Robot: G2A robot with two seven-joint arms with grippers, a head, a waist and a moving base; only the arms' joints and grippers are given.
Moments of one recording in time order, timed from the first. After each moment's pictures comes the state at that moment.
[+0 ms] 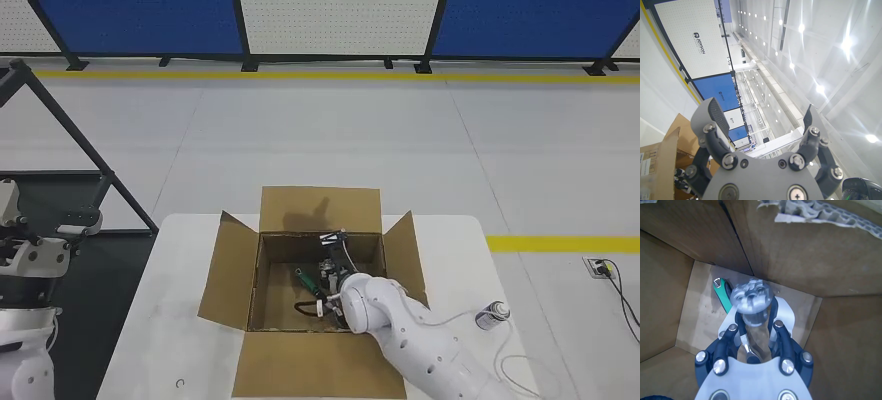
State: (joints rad) left arm 1.18 -1.26 -2.01 -1.99 -0.47 0.12 -0.33; right arm -0.47 -1.45 0.63 -1.10 -0.82 0.40 0.69
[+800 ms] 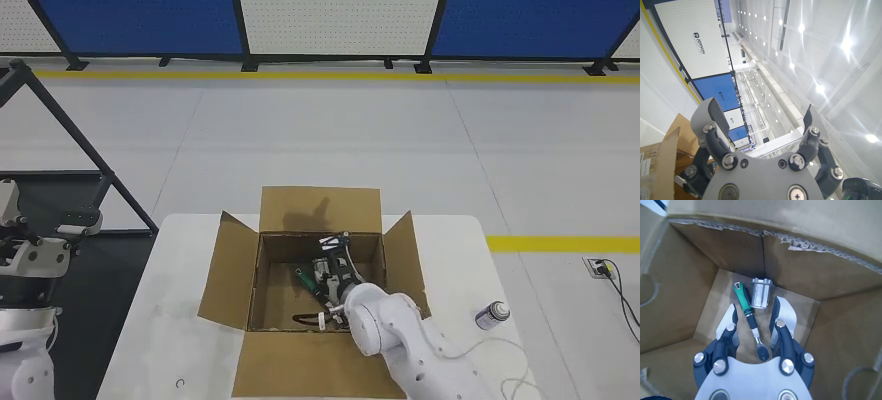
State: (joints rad) left arm 1.18 -1.26 -2.01 -1.99 -0.47 0.12 -0.33; right arm -0.69 -1.39 0.81 -1.48 -1.02 0.34 0.74
